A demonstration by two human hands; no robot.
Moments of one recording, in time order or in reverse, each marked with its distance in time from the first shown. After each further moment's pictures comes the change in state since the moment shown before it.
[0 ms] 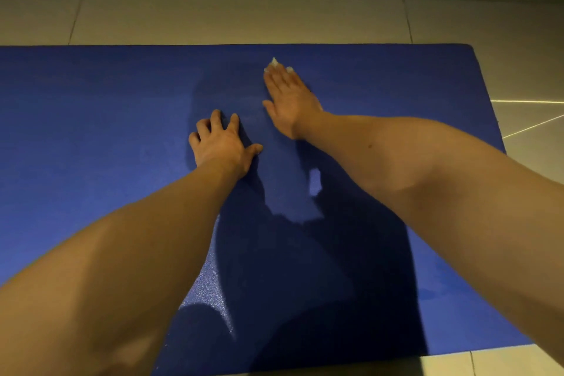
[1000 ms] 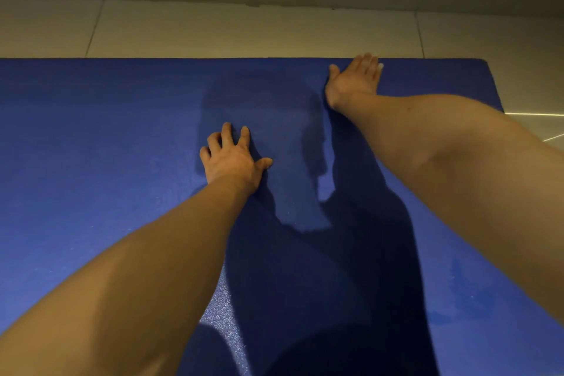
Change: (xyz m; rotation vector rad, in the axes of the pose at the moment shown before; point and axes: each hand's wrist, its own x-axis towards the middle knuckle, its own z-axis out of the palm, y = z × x) left_hand 0.001 -0.001 0.001 0.002 -0.024 -0.015; right_hand 0.024 0.081 -0.035 0.154 -0.043 0.716
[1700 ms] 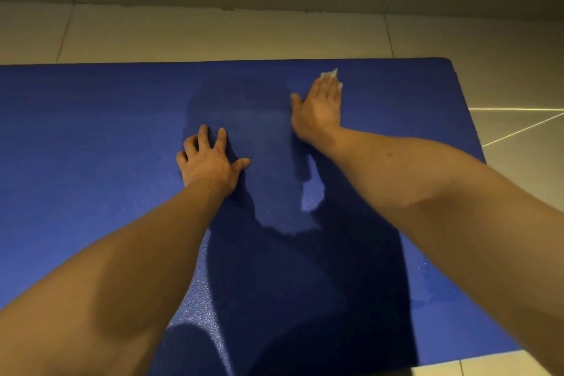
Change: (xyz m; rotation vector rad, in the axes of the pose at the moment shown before) left_hand 0.000 -0.001 0.007 -0.021 0.017 -0.003; right_hand -0.056 0.003 0.033 -0.008 0.096 -0.129
